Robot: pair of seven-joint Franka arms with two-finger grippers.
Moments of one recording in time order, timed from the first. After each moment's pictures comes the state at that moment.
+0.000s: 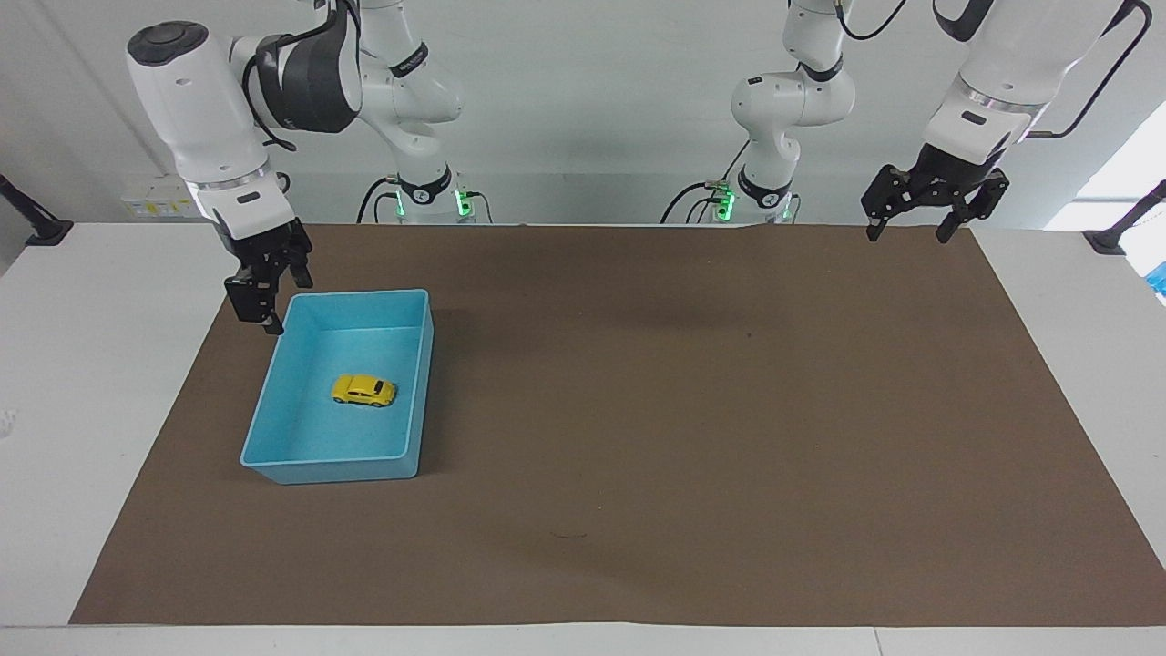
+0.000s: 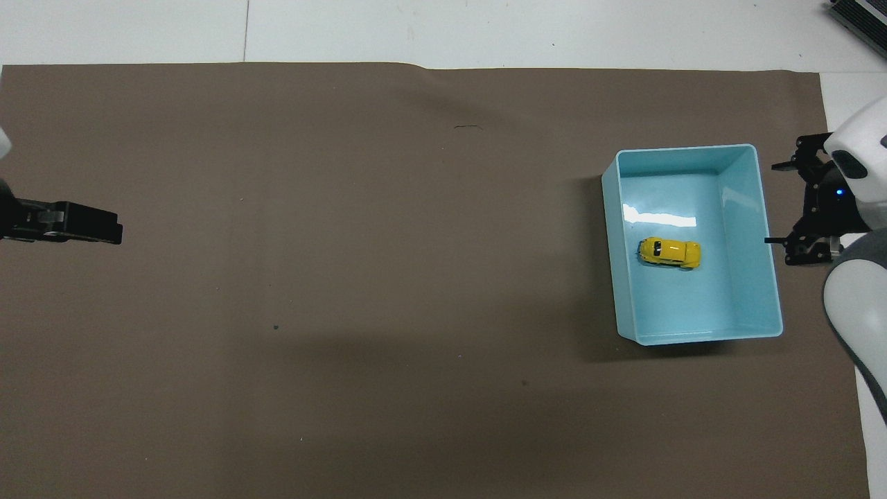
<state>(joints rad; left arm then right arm) 0.04 -0.06 -0.14 -1.59 -0.02 1.57 -0.01 -0.07 -0.03 0.03 -1.83 -0.01 1.98 -1.48</state>
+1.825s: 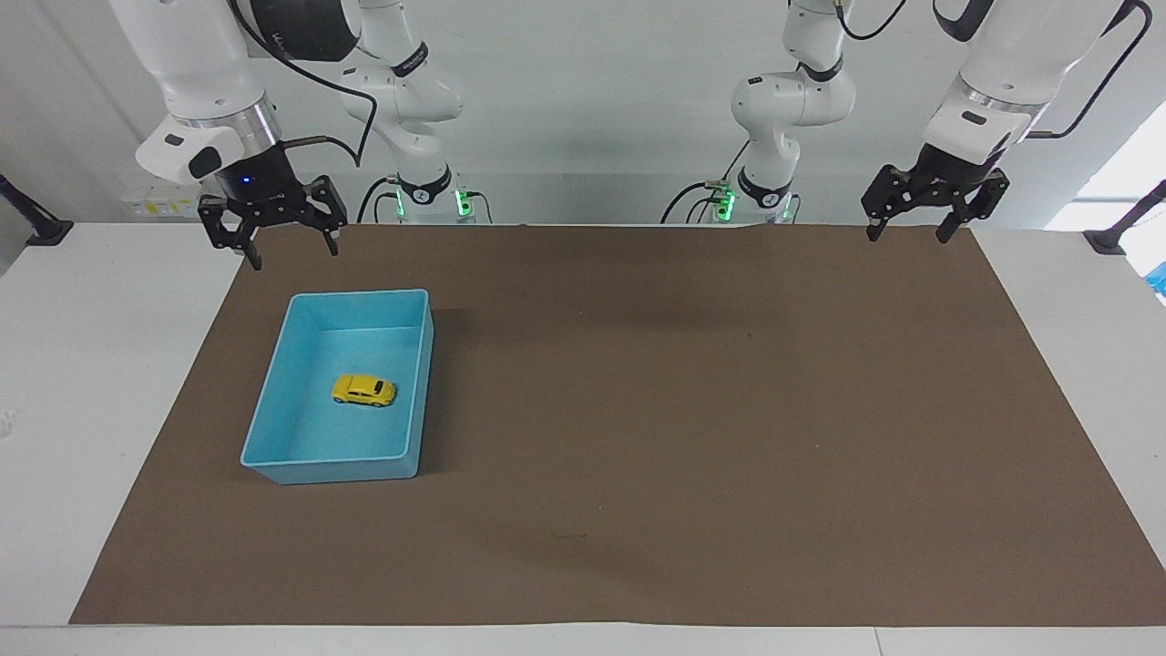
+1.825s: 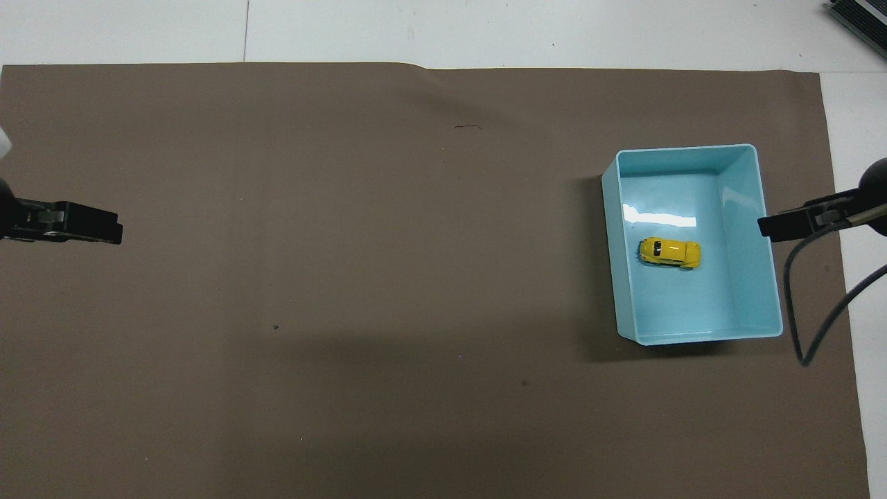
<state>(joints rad) 0.04 -0.06 -0.14 -1.59 -0.02 1.57 -0.01 -0.02 -0.03 0.00 -1.63 -0.01 1.68 -0.25</state>
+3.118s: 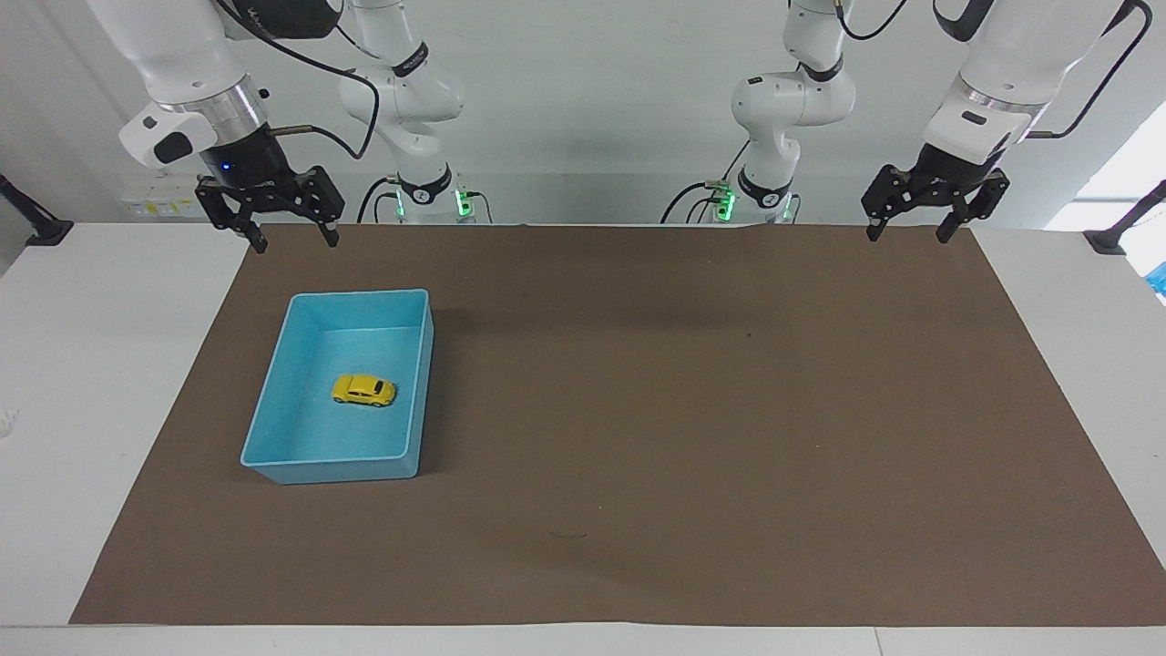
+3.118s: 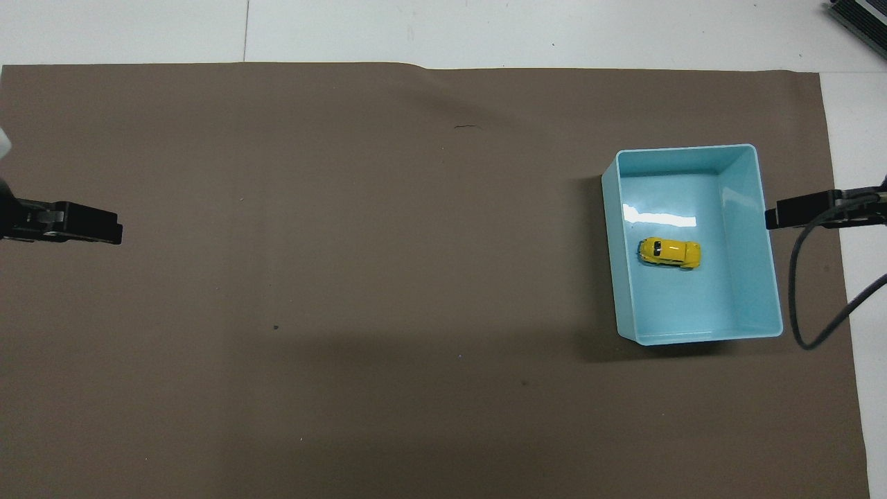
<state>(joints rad) 0.04 -0.06 -0.14 -1.59 -0.02 1.57 -0.01 -0.01 -0.03 -0.03 -1.59 0.08 1.63 -0.07</state>
